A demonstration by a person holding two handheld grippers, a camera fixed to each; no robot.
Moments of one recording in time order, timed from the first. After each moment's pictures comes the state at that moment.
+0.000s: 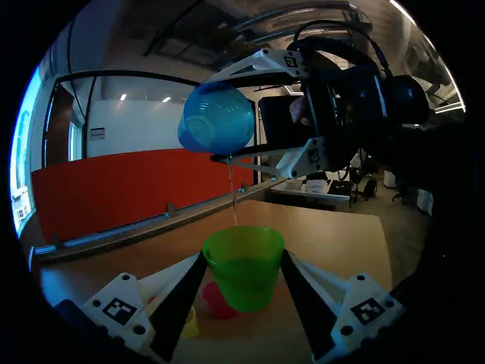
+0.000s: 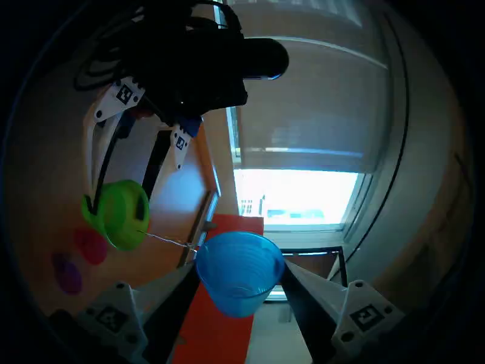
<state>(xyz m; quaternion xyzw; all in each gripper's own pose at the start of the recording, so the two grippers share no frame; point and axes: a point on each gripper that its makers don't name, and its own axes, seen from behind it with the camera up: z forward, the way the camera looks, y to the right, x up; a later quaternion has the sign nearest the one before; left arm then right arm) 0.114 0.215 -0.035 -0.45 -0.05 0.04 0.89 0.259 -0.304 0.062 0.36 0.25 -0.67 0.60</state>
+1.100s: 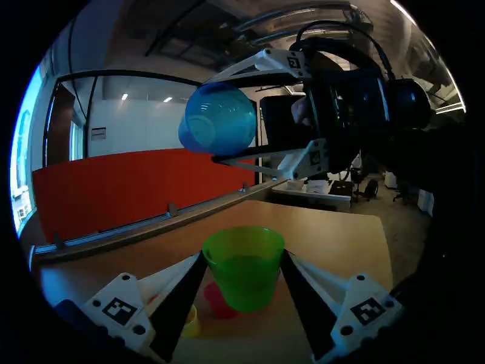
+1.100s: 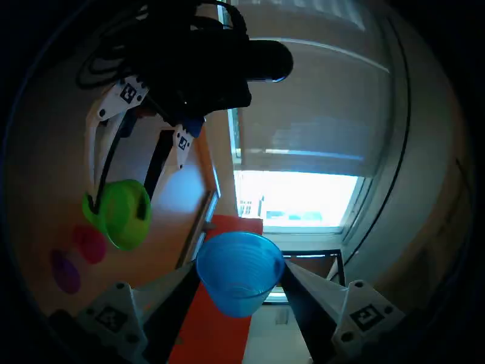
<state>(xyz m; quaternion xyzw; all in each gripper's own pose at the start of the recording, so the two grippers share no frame) 0.114 0.212 -0.034 -0.44 -0.05 0.04 0.89 0.259 -0.307 0.057 0.36 0.25 -0.67 0.59</state>
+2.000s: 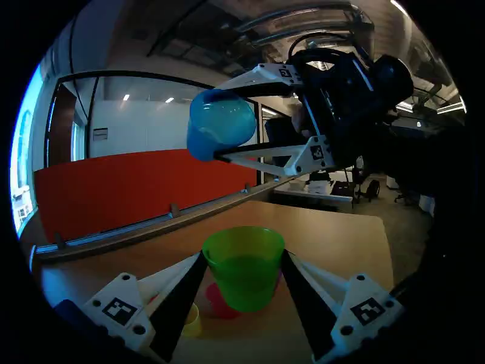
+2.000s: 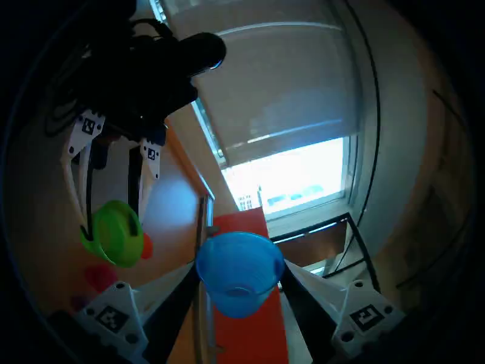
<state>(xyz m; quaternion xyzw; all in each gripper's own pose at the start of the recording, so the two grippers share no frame) 0.115 0.209 -0.032 -0.44 -0.05 0.04 0.90 0.254 -0.290 0.065 0.39 0.20 -0.56 0.71</state>
